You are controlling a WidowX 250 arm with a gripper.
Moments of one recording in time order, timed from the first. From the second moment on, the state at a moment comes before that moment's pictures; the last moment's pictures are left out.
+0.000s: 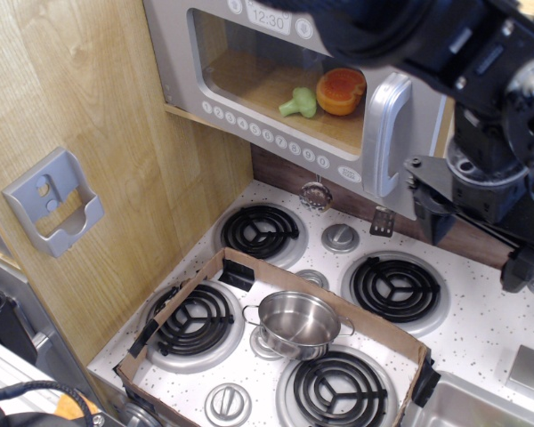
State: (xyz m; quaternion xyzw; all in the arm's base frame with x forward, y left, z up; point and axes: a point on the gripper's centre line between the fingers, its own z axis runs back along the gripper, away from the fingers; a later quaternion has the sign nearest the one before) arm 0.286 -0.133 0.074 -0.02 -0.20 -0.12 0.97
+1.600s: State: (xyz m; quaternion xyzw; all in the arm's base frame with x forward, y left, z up) arm 0.378 -0.104 0.082 0.03 -0.11 -0.24 0.96
